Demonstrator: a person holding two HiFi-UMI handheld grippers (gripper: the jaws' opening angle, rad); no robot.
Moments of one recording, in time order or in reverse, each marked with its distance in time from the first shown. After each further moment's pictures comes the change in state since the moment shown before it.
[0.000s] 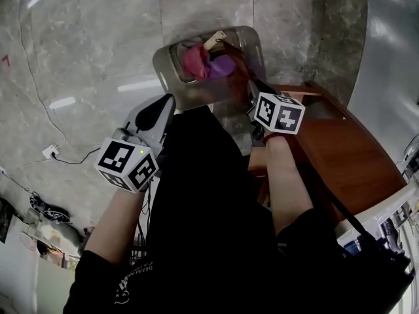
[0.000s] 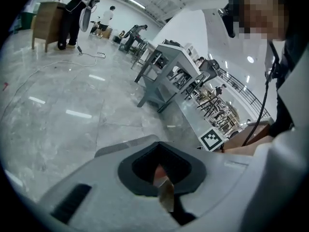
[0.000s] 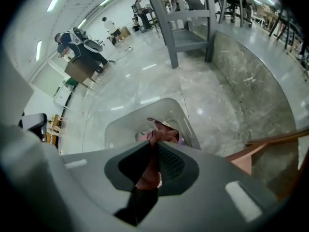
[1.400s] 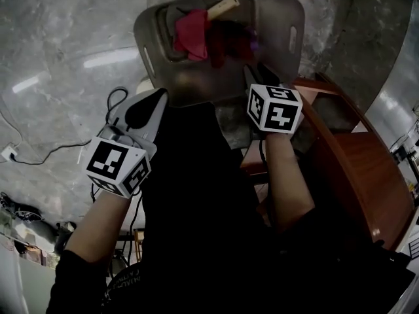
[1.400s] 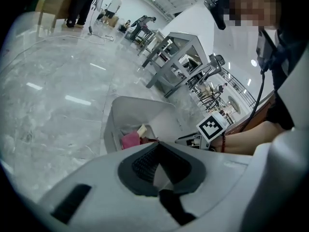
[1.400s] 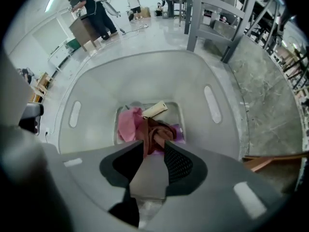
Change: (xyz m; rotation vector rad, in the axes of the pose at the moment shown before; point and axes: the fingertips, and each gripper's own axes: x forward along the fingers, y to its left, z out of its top) left arm 0.067 0.132 -0.174 -0.072 0.074 -0.035; right arm 0.153 -0.024 -0.085 -0.289 0.105 -0.194
